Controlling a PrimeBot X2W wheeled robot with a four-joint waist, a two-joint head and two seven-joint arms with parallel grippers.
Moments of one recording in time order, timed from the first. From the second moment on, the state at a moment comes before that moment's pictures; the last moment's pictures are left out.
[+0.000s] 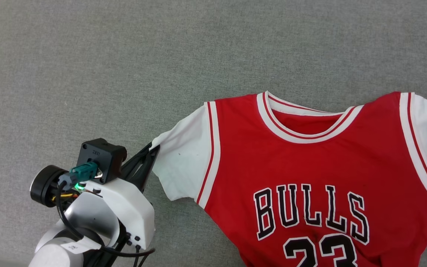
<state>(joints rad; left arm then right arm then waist) -0.16 0.35 -0.26 -0.45 -0.36 -0.01 0.59 -0.55 -0.60 0.04 0.19 0.33 0.13 1.11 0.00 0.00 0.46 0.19</state>
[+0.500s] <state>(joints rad) -0.17 0.35 -0.25 -0.40 -0.36 0.00 0.53 -0.53 -0.61 0.13 0.25 0.41 0.13 1.01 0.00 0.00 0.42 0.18</state>
